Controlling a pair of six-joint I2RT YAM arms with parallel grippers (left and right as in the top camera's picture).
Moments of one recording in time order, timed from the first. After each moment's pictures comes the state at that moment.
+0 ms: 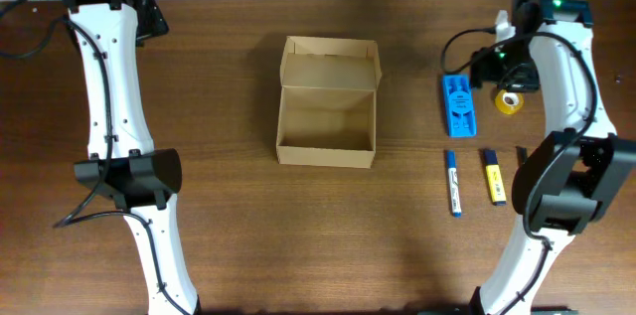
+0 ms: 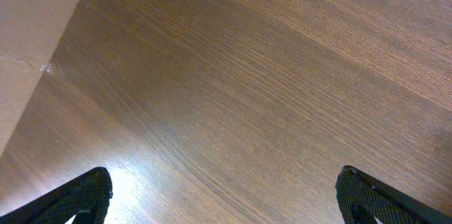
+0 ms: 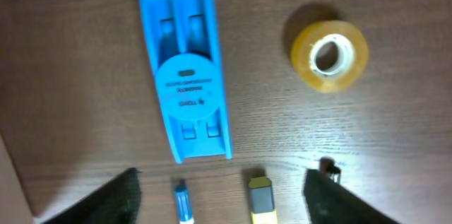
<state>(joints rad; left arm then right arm) 0.06 2.41 2.89 -1.68 -0.45 -0.36 -0.14 2.15 2.01 -1.31 0.00 -0.03</state>
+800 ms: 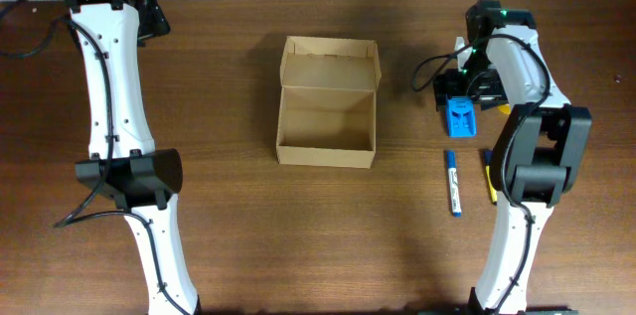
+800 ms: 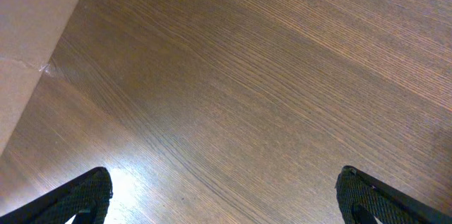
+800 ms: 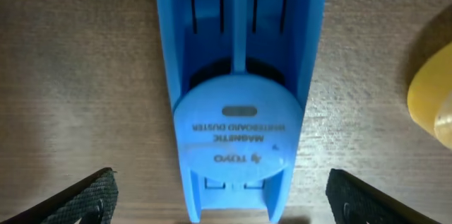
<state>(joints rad) 0.06 2.41 2.89 -1.68 -0.45 -0.36 -0.07 2.36 2.03 -1.29 0.02 -0.06</state>
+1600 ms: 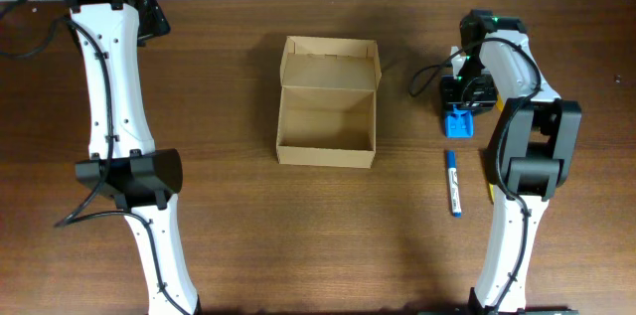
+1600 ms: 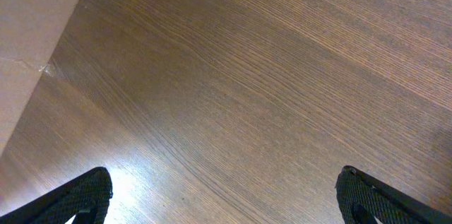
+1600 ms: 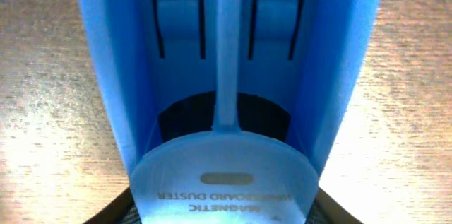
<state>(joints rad) 0.06 2.41 2.89 -1.68 -0.45 -0.36 -0.07 2.43 2.03 -1.28 0.03 -0.06</state>
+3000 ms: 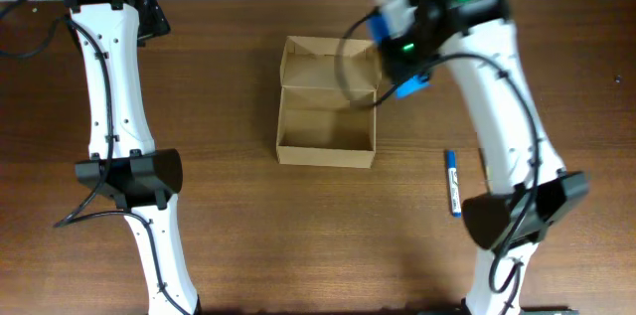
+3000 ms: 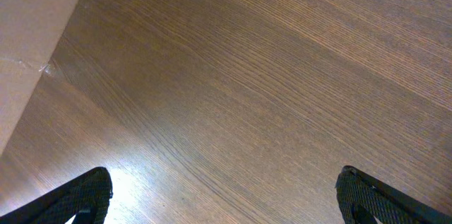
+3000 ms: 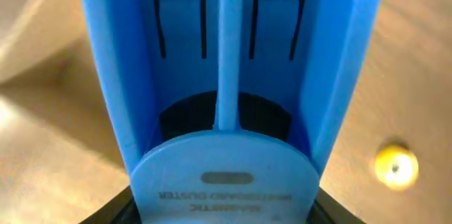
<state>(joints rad) 0.06 2.41 2.89 -1.68 -0.45 -0.36 0.36 2.06 2.33 -1.52 0.01 -0.20</state>
